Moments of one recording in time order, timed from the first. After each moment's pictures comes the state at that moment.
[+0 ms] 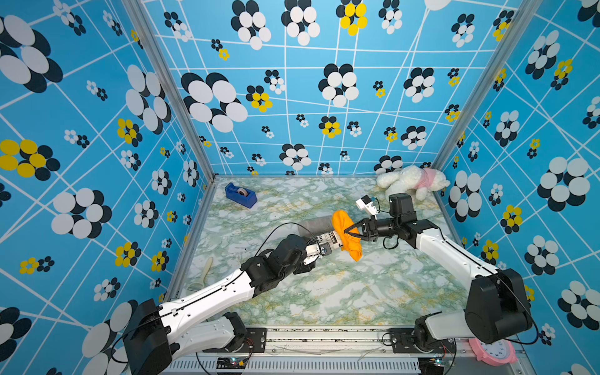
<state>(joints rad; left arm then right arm) -0.87 1.10 0.76 -0.24 -0.22 0.59 0.29 1.40 0.96 -0.23 -1.22 0.59</state>
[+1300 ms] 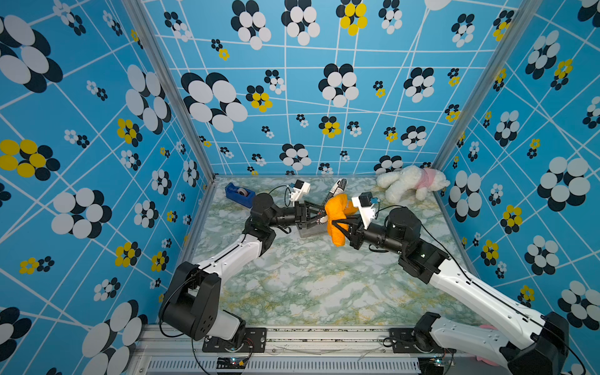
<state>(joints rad) -0.42 1.46 0.90 0.78 1.14 -1.40 0.70 1.08 0.94 -0.01 -0.31 0.22</state>
